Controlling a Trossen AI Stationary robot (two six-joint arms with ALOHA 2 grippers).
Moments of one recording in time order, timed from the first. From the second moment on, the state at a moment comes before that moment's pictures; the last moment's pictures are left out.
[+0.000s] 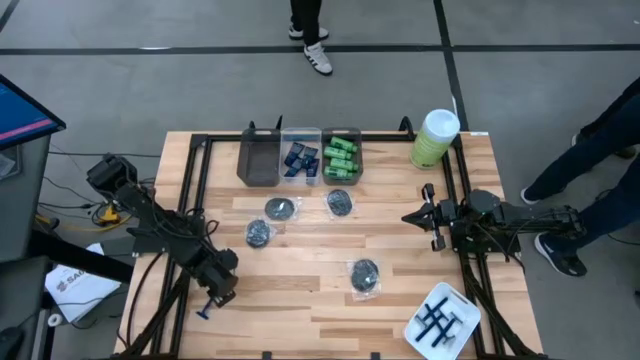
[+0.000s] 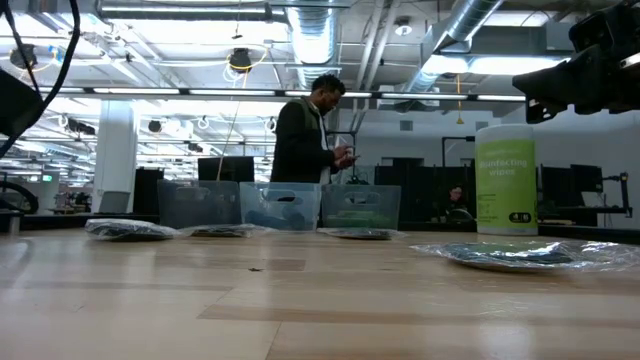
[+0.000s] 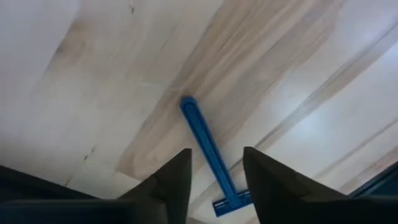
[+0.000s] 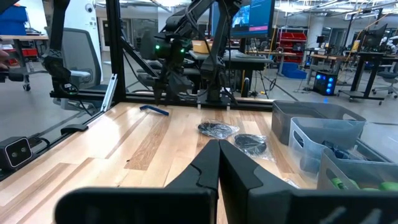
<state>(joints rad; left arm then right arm) -0.73 1.29 0.62 -0.72 0.21 -1.46 -0.01 0.03 0.01 0.03 -0.08 -0.04</state>
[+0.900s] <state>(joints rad) -0.70 1.51 0.62 -0.67 0.27 -1.46 -0.01 0.03 0.01 0.03 -0.08 -0.04</state>
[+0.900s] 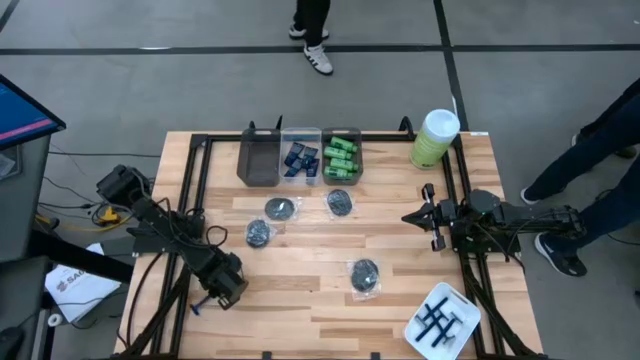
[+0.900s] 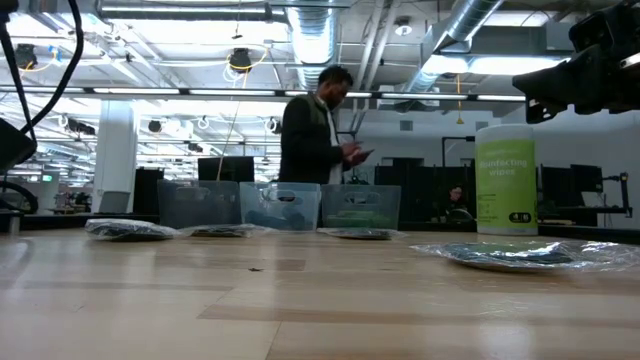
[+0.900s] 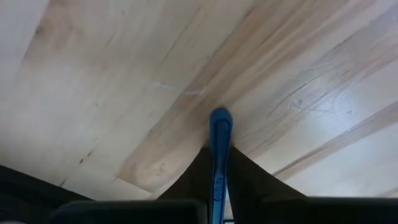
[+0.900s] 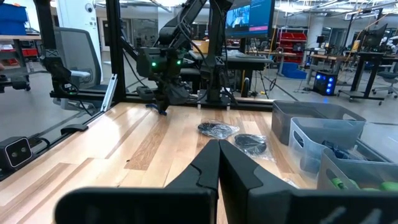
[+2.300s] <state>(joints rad) -0.24 1.23 0.72 0.32 -0.27 -0.83 -0.01 0.02 0.01 0.03 -0.08 -0.04</state>
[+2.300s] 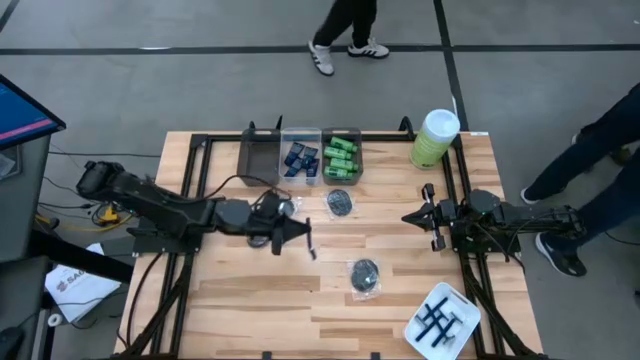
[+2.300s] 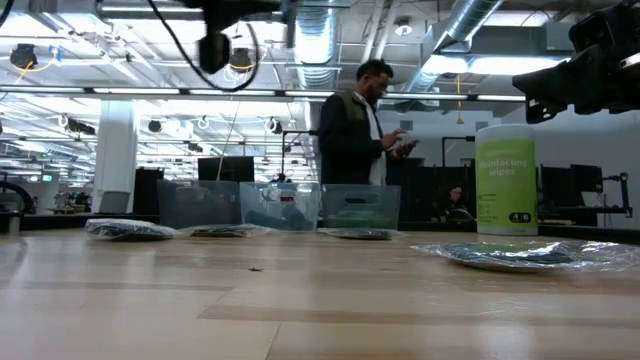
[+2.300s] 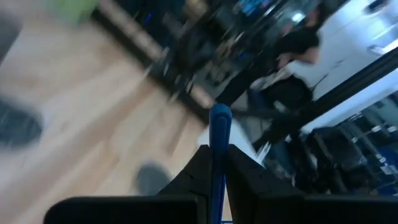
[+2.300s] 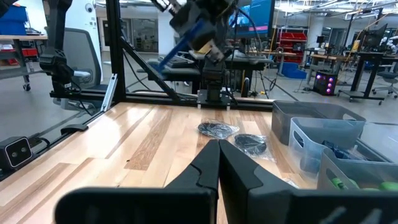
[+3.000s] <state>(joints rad) -0.20 1.69 1.05 0.79 -0.10 -0.42 -0.01 0.03 0.01 0.03 -0.08 -0.04</state>
